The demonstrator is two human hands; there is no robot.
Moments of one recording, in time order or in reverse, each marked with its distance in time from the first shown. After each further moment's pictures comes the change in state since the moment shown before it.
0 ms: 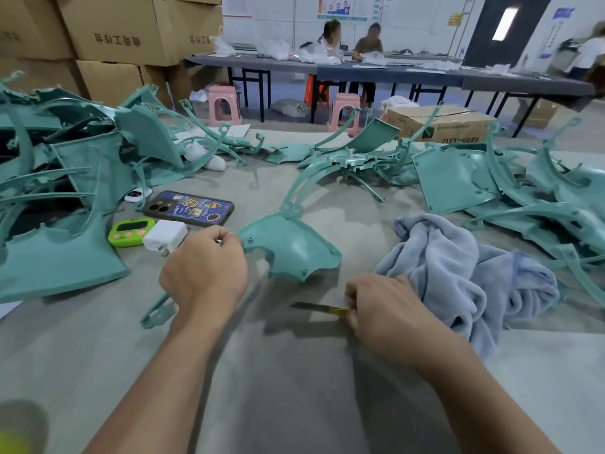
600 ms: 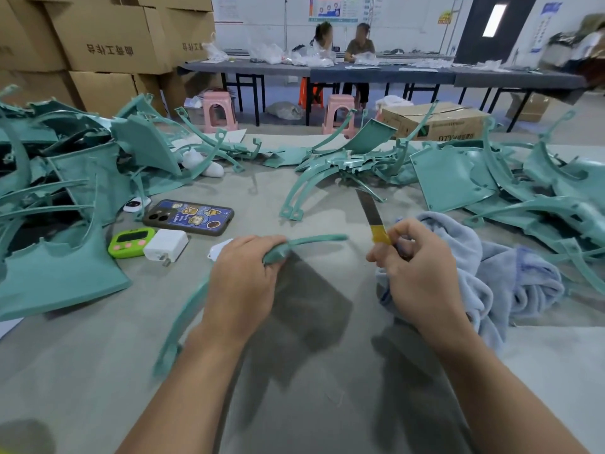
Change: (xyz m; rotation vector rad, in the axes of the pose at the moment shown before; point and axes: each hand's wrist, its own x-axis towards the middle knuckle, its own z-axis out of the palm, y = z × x) left_hand -0.018 0.000 0.008 -0.180 -0.202 0.658; right_hand 0.012 0.017 -0.003 0.878 0.691 0.095
